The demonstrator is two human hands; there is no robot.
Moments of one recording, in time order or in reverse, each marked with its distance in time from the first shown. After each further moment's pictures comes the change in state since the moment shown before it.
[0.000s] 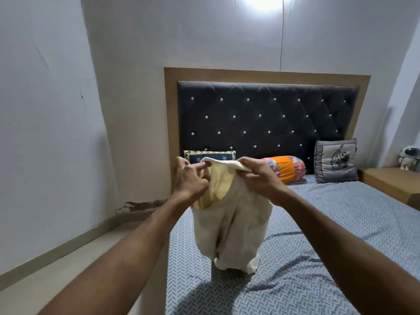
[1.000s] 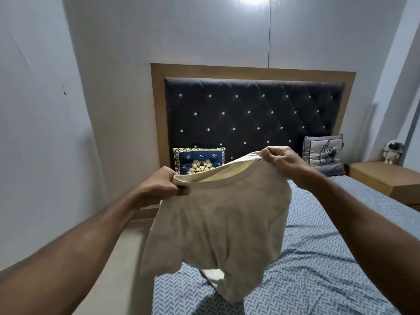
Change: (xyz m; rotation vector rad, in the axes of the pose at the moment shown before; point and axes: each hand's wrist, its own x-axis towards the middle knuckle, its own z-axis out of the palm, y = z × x) left_hand 0.008 -0.030 -0.023 -0.325 -0.511 -0.009; right_hand -0.005 0.045 -0.097 0.158 0.007 0.187
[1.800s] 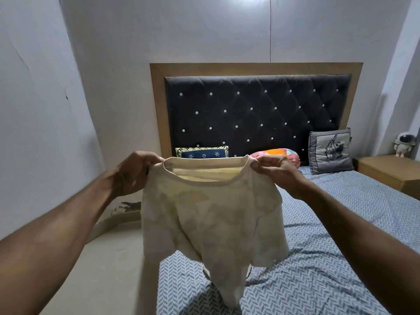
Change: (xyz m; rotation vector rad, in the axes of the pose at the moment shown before) left_hand -0.005 0.025 -0.051 -0.485 -0.032 -0.157; right_hand -0.010 0.017 0.023 0.281 -0.101 -0.094
